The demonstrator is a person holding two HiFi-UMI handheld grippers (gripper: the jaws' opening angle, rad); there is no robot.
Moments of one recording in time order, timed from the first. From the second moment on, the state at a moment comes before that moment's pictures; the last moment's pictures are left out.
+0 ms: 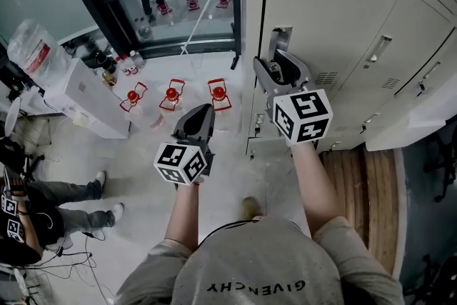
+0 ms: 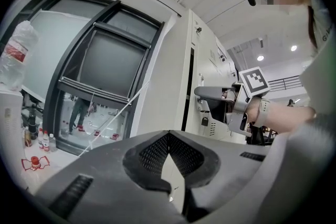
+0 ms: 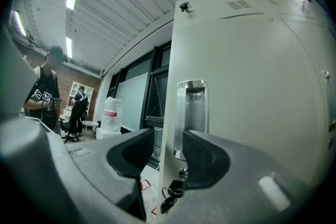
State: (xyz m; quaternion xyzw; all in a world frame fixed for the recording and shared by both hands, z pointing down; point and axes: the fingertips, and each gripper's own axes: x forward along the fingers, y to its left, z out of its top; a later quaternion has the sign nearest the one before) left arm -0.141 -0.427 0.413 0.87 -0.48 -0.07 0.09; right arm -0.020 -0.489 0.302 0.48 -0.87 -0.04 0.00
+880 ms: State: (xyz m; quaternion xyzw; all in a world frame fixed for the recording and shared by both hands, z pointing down) left arm -0.126 -0.359 0.406 0.90 -0.42 -0.07 0.09; right arm 0.024 -0.398 0.301 0.55 -0.83 -0.04 -0.01
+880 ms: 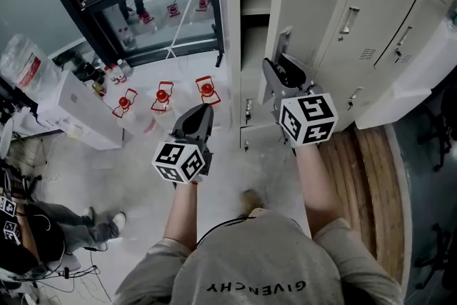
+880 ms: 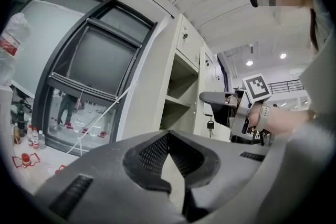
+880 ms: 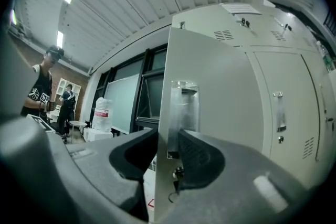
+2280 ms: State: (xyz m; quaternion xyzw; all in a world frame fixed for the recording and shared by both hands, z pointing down) left arm -0.047 -0.290 0.395 0.91 -0.41 -0.08 0.09; right arm 0.122 -0.305 0.299 0.50 -0.87 -0.04 -0.02
